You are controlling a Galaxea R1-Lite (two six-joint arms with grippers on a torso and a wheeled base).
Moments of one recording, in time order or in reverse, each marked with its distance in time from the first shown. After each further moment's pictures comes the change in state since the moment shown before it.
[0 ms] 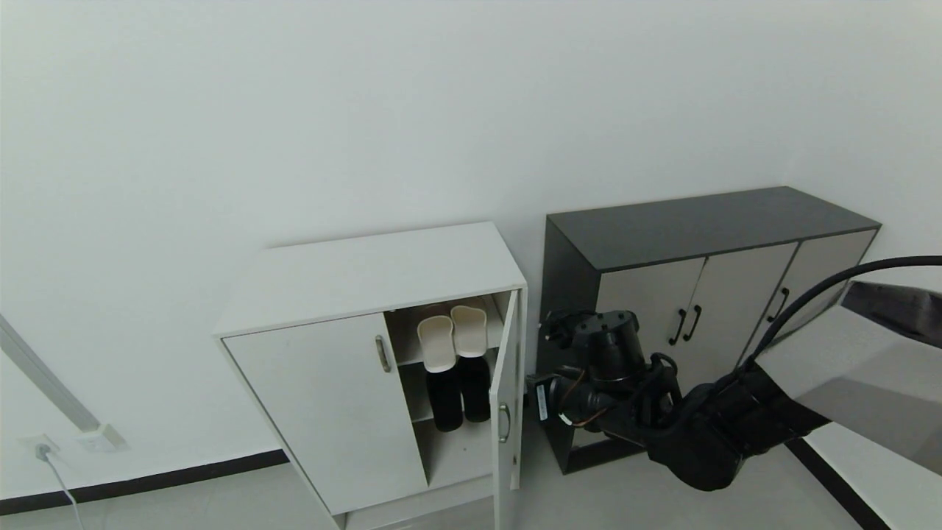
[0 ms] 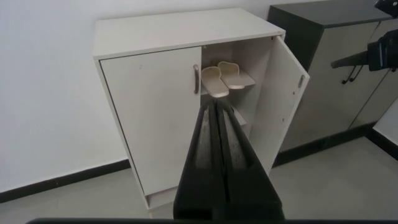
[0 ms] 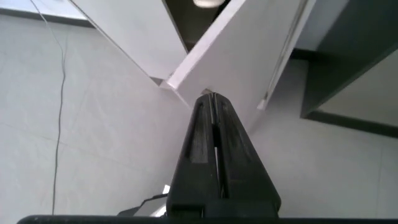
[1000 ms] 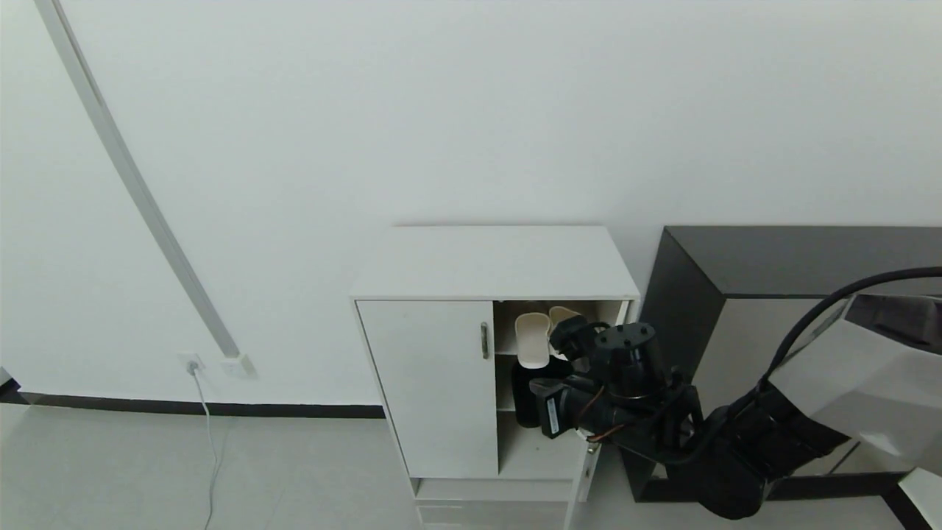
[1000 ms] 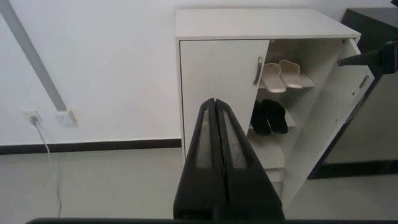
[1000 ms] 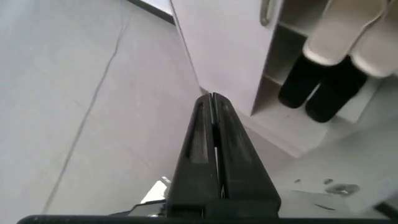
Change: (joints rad) left arm 0.000 0.000 0.001 0.000 0.001 -0.001; right arm -0.014 -0.022 0.133 -0.167 0.014 -0.092
